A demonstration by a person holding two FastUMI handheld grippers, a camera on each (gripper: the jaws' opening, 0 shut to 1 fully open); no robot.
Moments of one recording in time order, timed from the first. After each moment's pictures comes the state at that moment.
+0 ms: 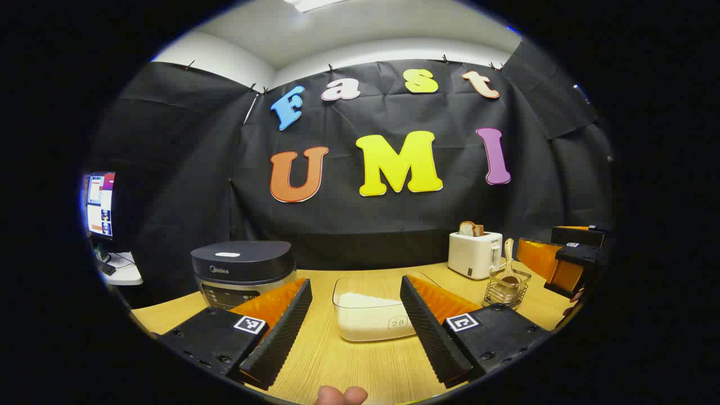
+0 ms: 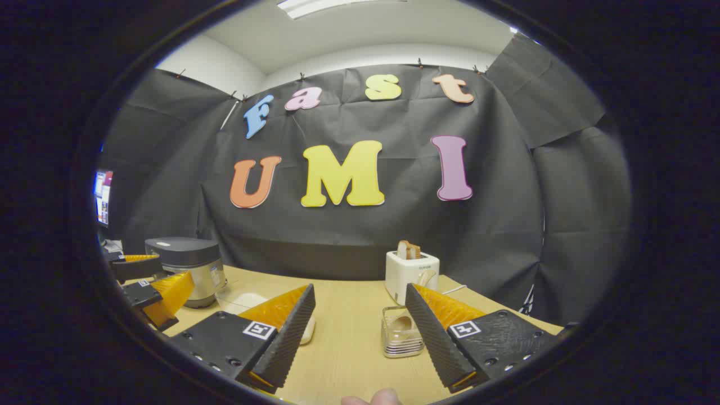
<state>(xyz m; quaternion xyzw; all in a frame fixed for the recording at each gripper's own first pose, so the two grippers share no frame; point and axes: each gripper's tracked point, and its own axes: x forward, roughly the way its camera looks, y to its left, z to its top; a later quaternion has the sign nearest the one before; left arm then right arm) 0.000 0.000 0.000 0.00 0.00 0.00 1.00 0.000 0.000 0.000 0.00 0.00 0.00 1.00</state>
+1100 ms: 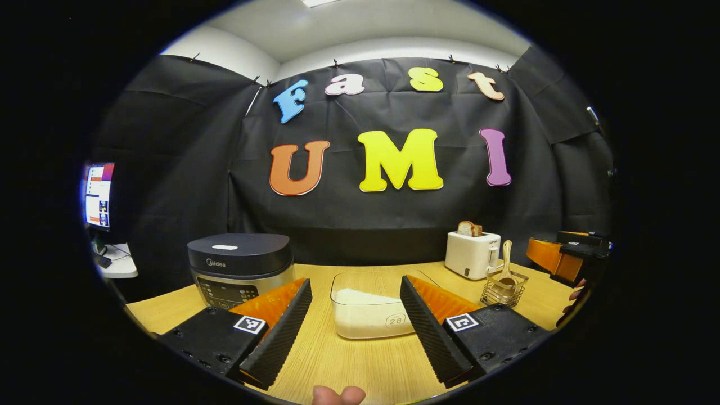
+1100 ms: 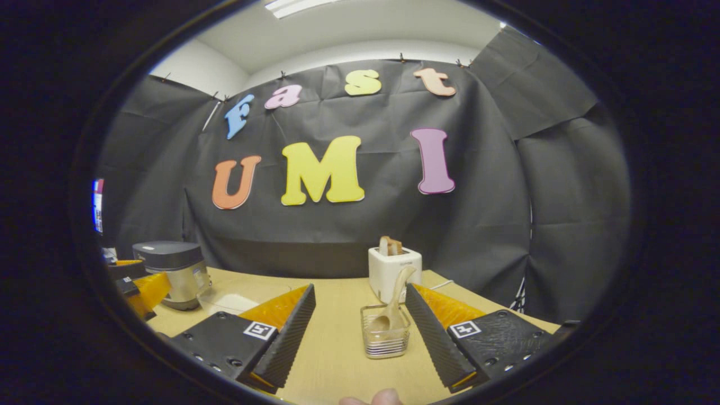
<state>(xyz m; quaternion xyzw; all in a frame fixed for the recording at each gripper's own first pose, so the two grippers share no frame) -0.001 0.000 -0.003 -0.02 0.01 0.00 1.00 0.014 -0.044 -0.003 0.02 0.01 -0.04 1.00</state>
